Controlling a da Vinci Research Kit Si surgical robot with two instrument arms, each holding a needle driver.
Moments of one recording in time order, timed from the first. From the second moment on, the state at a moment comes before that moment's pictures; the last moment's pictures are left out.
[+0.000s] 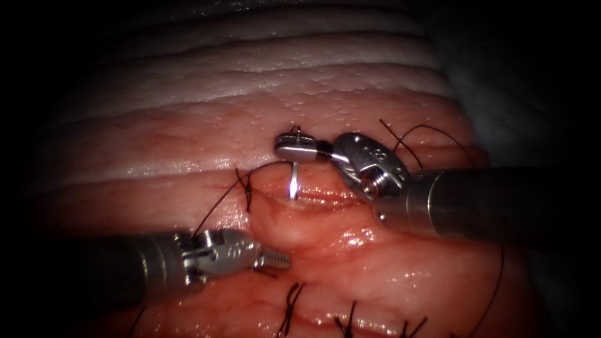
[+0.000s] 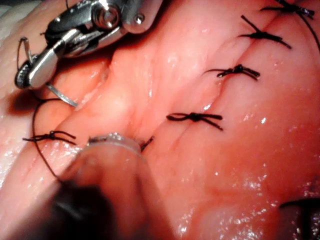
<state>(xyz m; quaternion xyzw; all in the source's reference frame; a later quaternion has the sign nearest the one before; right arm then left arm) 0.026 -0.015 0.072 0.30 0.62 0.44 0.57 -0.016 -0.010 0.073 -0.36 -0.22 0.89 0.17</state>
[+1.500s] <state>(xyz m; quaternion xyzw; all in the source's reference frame) 0.029 -0.024 0.066 0.51 0.54 0.51 0.43 -0.016 -0.010 0.073 -0.37 -0.22 0.89 0.18</state>
